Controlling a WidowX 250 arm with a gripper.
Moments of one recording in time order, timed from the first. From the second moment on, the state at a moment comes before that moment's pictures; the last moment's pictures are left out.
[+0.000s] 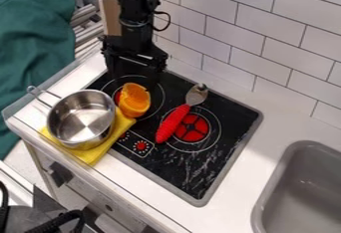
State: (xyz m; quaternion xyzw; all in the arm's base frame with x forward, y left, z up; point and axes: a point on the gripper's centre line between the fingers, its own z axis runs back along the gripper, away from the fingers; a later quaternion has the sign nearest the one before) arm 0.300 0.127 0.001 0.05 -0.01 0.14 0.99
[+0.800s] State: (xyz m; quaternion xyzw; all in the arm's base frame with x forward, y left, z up) arm 0.287 0.108 -0.034 -0.01 0.03 0.15 0.99
